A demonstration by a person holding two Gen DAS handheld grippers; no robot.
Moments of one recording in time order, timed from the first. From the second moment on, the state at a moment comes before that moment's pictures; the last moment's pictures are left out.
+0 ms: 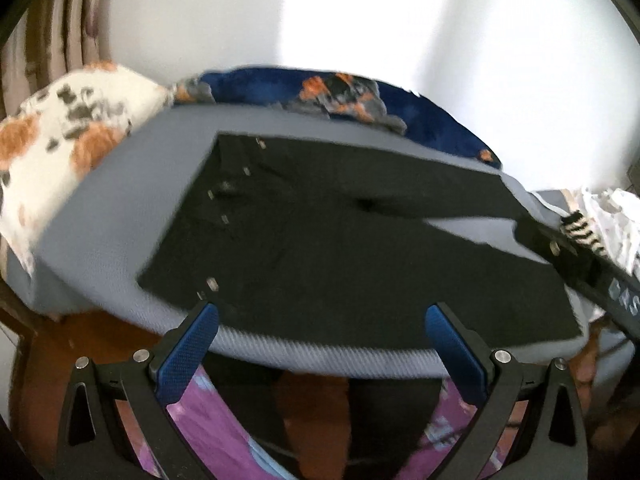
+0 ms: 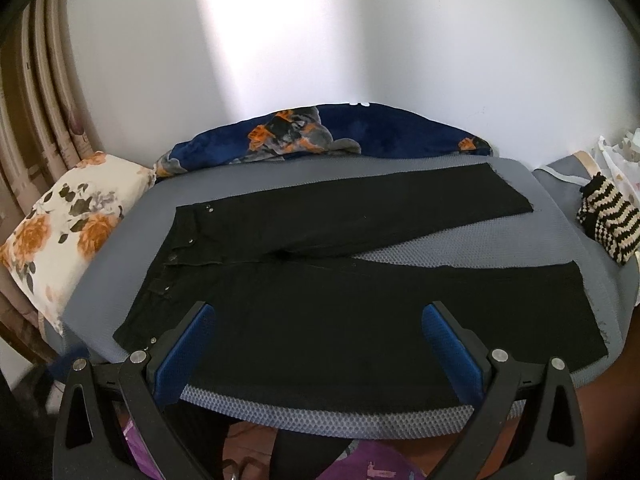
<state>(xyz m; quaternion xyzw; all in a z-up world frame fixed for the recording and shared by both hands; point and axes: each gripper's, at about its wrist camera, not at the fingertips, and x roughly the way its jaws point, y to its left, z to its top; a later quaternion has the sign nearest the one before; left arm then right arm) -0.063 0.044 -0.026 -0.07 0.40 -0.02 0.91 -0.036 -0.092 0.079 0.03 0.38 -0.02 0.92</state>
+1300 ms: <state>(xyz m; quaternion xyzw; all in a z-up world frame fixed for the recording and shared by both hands) 0.259 0.240 -0.093 -0.07 0.45 0.02 0.89 0.109 -0.037 0.044 0.03 0.44 0.07 0.90</state>
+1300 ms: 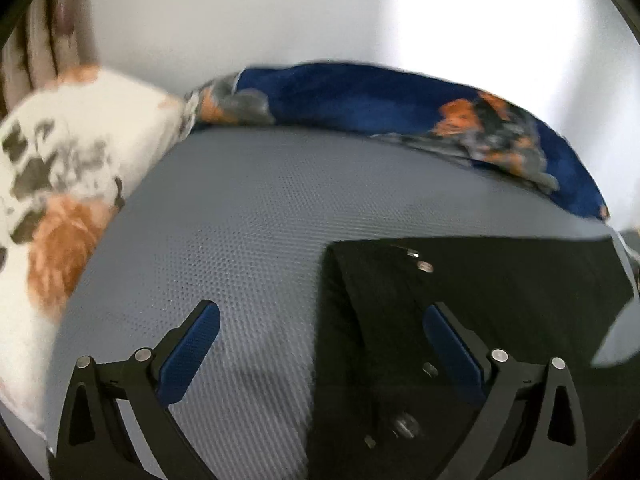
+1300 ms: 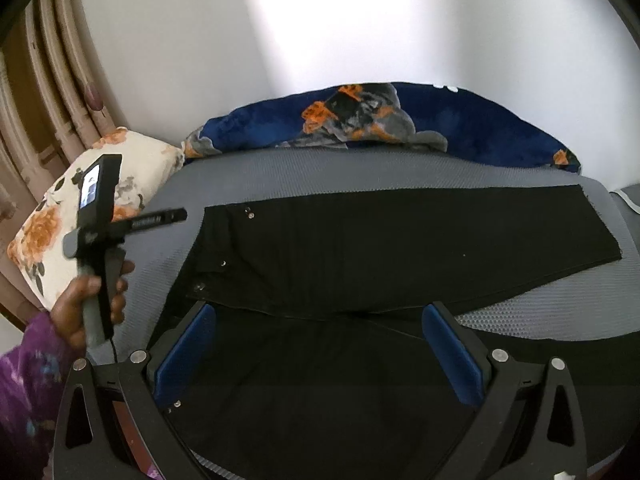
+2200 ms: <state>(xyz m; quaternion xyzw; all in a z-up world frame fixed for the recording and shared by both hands) 0.259 0.230 -0.104 -0.13 0.41 -0.15 0.89 0.209 -0.166 -0.008 0.35 0.48 0.05 0.81</state>
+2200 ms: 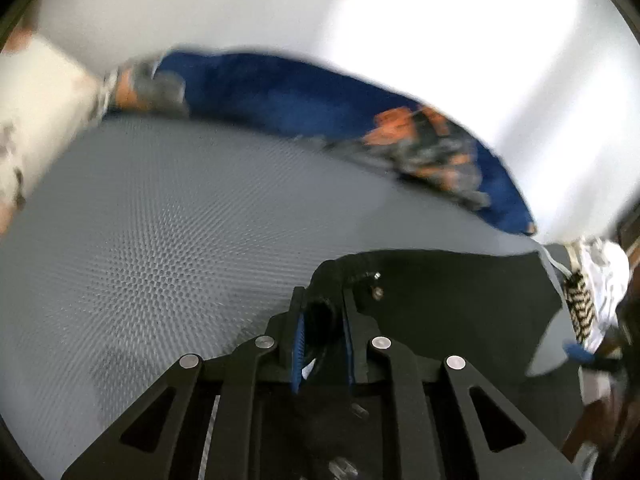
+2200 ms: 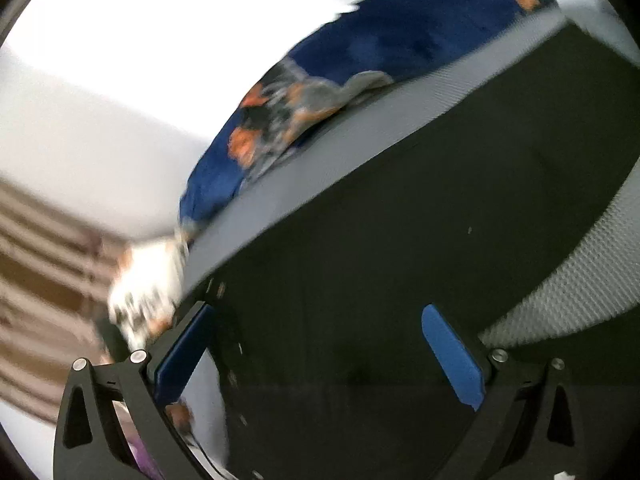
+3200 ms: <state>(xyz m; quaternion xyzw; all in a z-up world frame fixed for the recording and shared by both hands) 0.093 0.228 -0.080 -0.25 0.44 -0.11 0.85 0.117 -0.175 -0.050 0.45 0.51 0.04 0.73</state>
